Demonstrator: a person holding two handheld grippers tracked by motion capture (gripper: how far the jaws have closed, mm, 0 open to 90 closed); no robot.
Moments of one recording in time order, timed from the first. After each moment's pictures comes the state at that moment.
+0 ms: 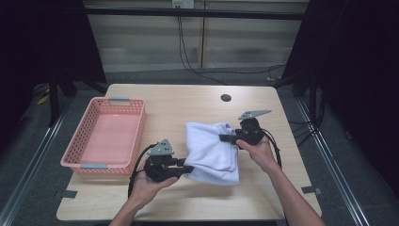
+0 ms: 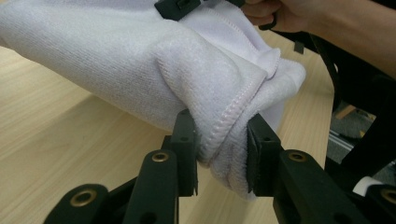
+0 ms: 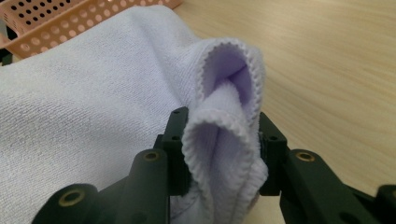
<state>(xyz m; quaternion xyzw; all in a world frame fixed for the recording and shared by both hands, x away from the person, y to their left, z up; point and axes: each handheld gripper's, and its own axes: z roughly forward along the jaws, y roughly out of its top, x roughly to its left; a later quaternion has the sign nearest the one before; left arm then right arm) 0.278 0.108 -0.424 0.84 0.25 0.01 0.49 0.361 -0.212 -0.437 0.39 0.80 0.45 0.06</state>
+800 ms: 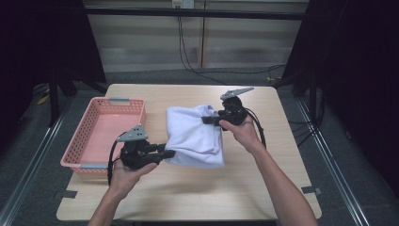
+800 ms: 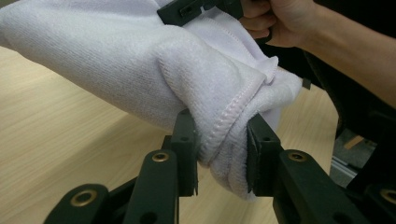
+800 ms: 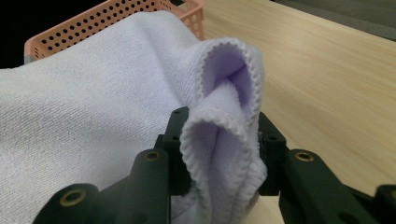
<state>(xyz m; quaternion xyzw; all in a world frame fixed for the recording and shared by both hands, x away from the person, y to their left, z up) 0.293 0.164 -0.386 0.80 0.28 0.02 0.53 0.402 -0.158 -0.386 0.35 0.81 0.46 0.06</state>
